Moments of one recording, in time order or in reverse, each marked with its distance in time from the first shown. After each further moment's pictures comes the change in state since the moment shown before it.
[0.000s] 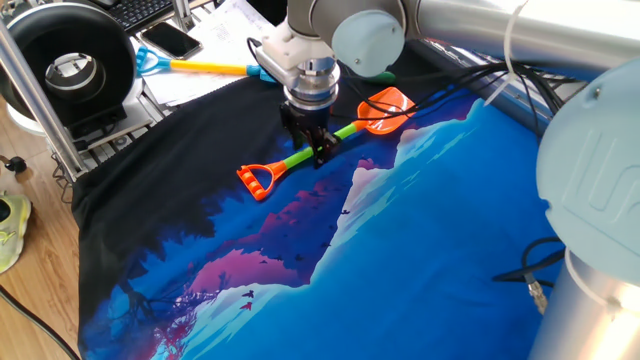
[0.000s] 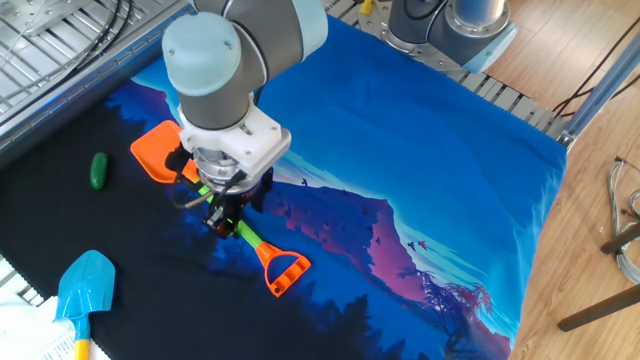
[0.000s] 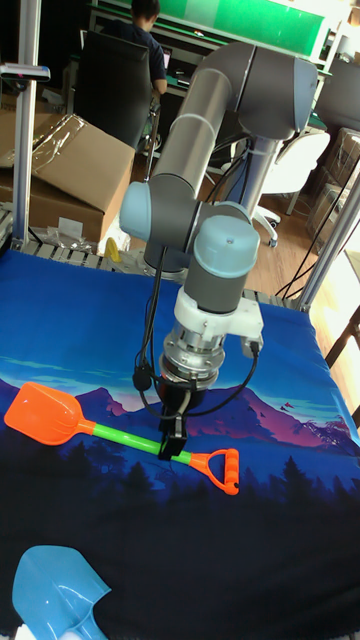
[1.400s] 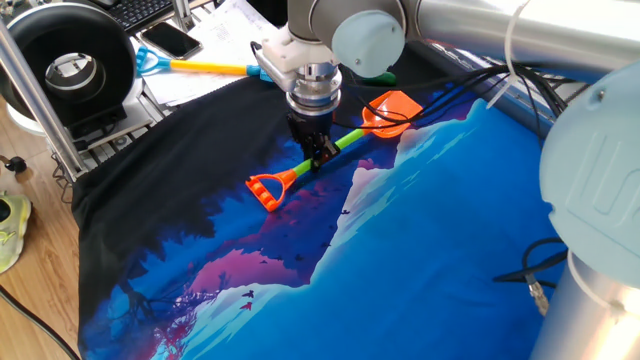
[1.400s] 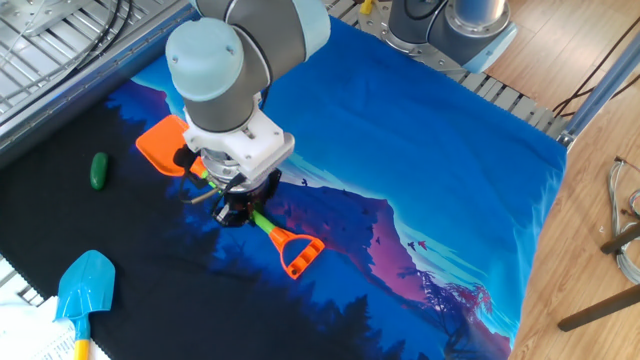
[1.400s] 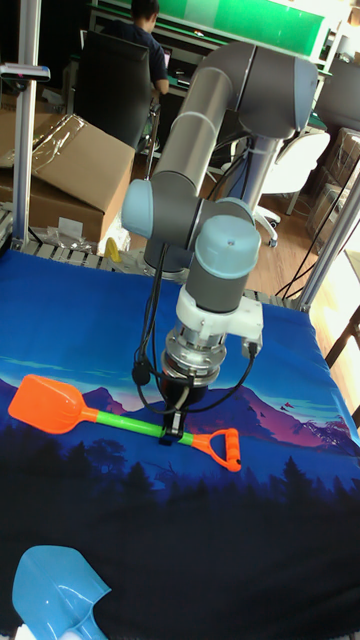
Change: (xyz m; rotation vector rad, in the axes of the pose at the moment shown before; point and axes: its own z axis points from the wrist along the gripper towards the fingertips) arm -0.008 0.020 -0.008 -0.047 -0.015 0.109
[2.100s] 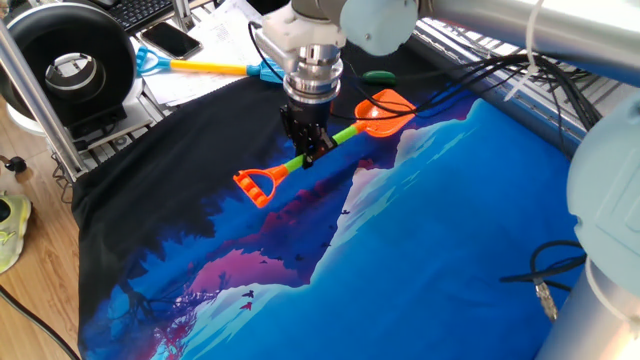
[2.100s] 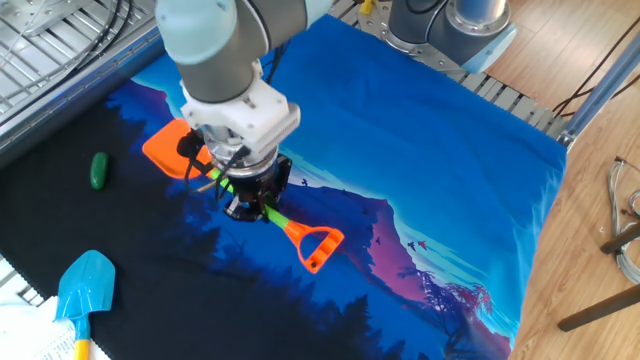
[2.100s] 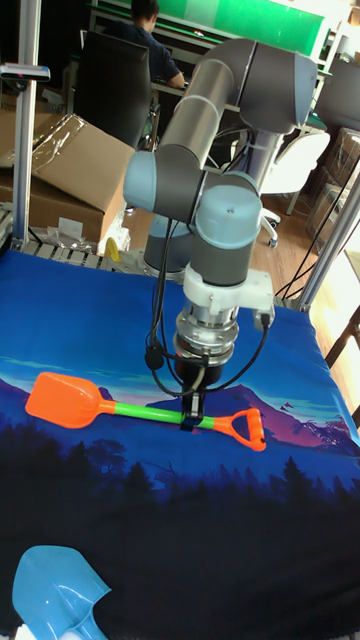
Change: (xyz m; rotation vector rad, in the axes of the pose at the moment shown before) arm -0.029 0.007 -0.036 0.006 -0.115 -0.089
